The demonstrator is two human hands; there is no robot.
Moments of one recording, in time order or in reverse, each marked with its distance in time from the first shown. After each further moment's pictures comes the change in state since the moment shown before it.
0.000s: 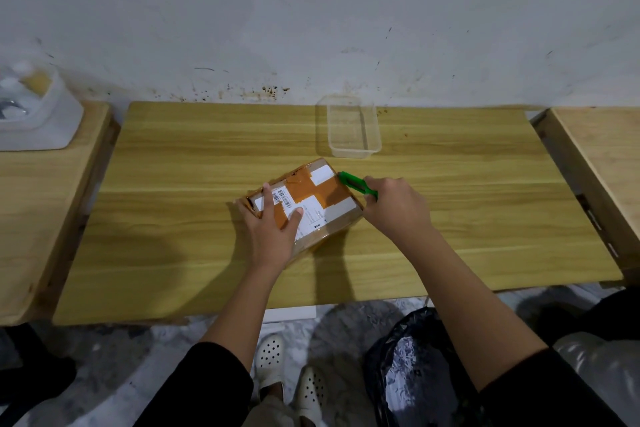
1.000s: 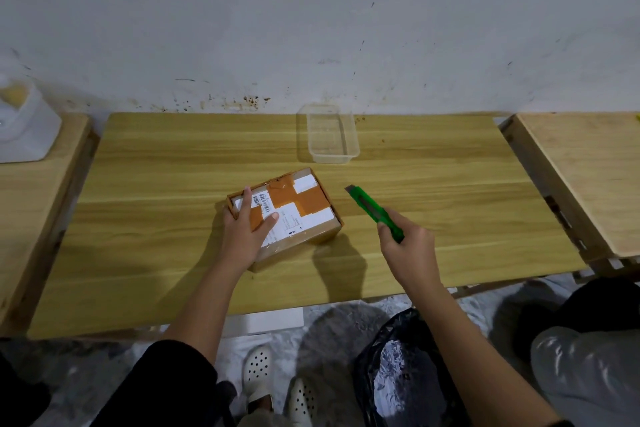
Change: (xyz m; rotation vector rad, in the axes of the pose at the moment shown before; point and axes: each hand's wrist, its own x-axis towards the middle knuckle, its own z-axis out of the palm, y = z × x) left_hand 0.011 -0.003 -0.024 0.111 -0.127 0.040; right_hand -0.065 0.053 0.025 0.644 0.211 0.187
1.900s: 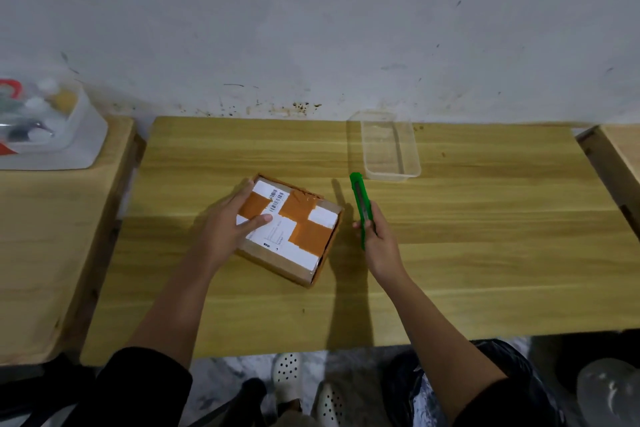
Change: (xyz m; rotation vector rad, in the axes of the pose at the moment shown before) left_hand 0.068 -0.031 -0.101 0.062 -0.009 0.160; right_hand 0.066 -0.040 0.142 0.458 -0.223 0.241
